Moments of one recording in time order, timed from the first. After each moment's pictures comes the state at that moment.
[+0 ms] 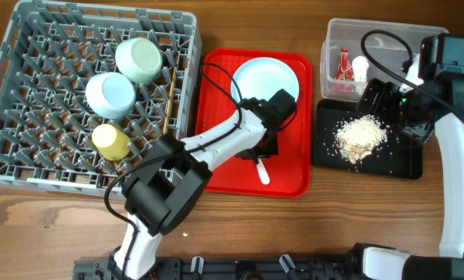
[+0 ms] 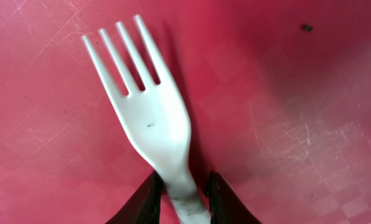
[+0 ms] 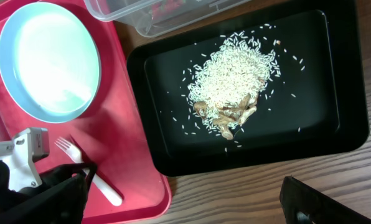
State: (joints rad) left arm -0.79 2.11 1.49 -0.88 0.00 -0.81; right arm -0.13 1.45 1.48 -1.30 -0.10 0.30
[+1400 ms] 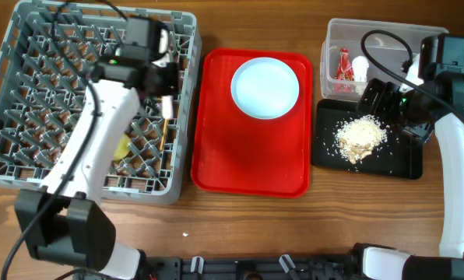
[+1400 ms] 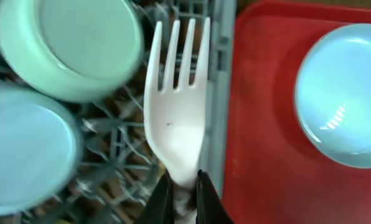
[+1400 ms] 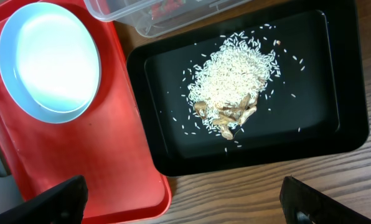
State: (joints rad) left arm -0.20 1.69 1.48 -0.87 -0.02 -0.16; right arm -0.13 1.45 1.48 -1.30 -0.10 0.30
